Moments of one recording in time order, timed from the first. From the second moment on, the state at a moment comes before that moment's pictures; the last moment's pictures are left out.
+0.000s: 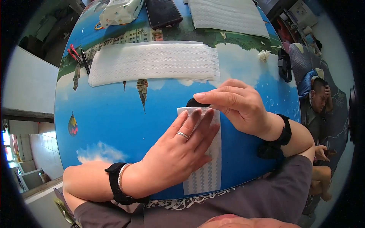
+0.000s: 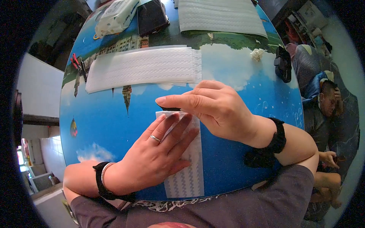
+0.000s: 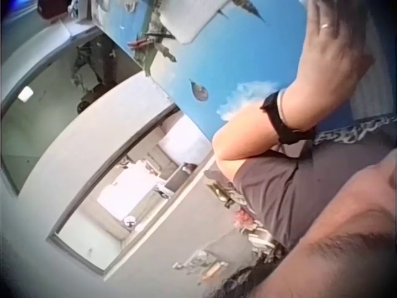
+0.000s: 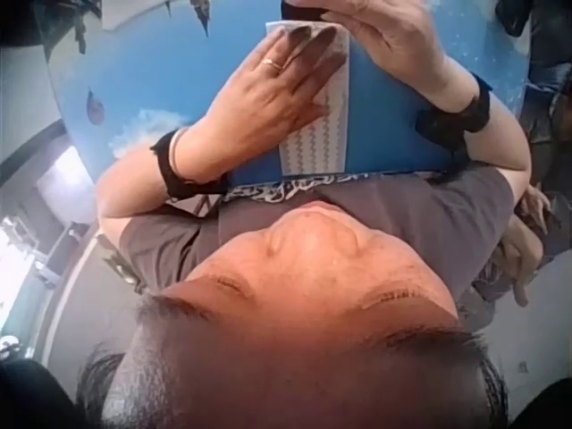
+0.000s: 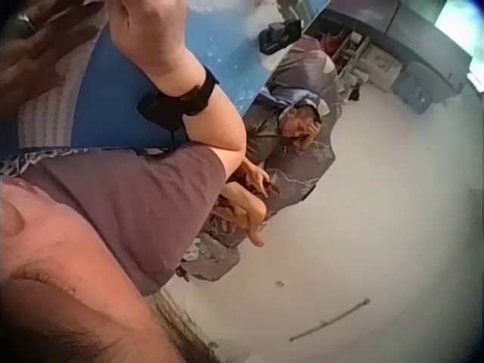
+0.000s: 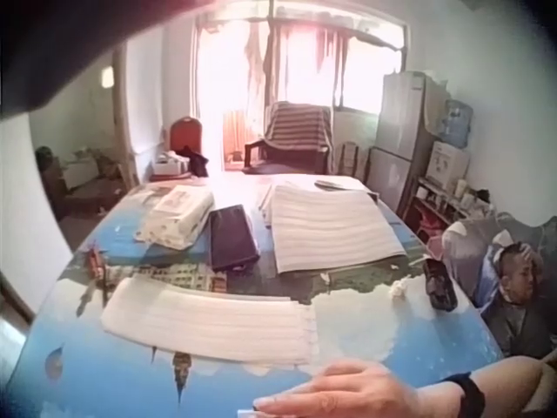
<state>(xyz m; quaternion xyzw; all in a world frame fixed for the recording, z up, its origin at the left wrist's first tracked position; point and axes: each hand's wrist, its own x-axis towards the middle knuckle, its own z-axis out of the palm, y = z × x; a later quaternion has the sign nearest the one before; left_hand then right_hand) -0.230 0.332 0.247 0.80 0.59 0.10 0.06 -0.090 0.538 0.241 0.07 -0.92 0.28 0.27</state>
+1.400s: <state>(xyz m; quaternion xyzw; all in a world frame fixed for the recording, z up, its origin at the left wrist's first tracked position) -0.230 0.338 0.244 0.80 0.57 0.16 0.09 -0.096 0.528 0.243 0.05 -0.94 0.22 0.27</state>
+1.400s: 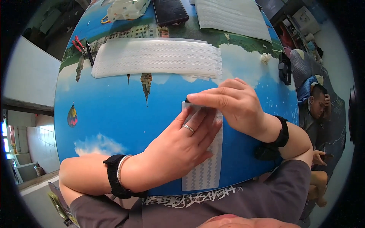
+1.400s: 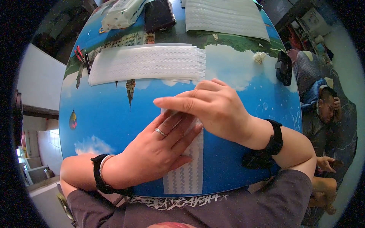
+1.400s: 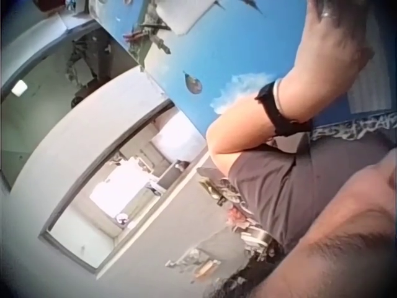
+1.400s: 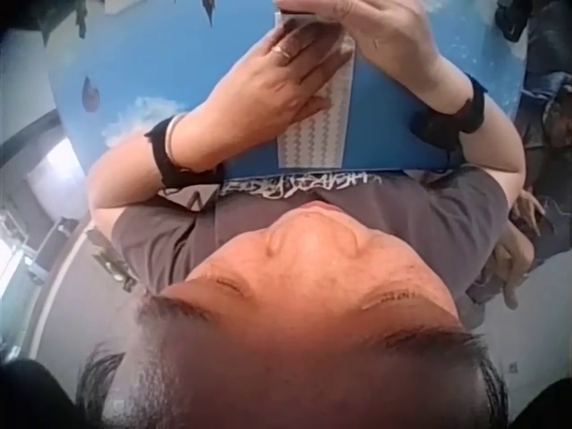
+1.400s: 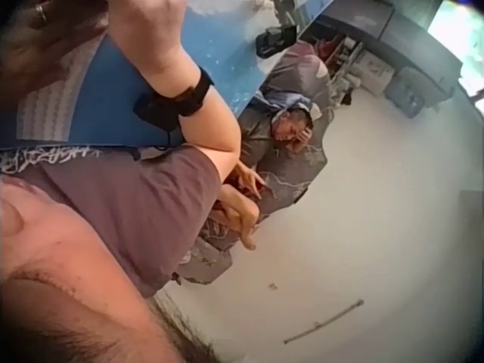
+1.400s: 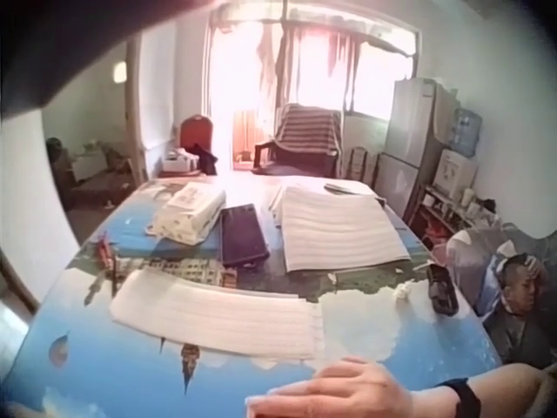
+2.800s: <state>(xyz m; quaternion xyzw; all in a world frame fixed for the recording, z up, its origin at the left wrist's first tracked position) -0.236 0.335 0.250 0.80 0.58 0.11 0.07 -0.089 0.532 0.246 0.00 -0.93 0.26 0.26</state>
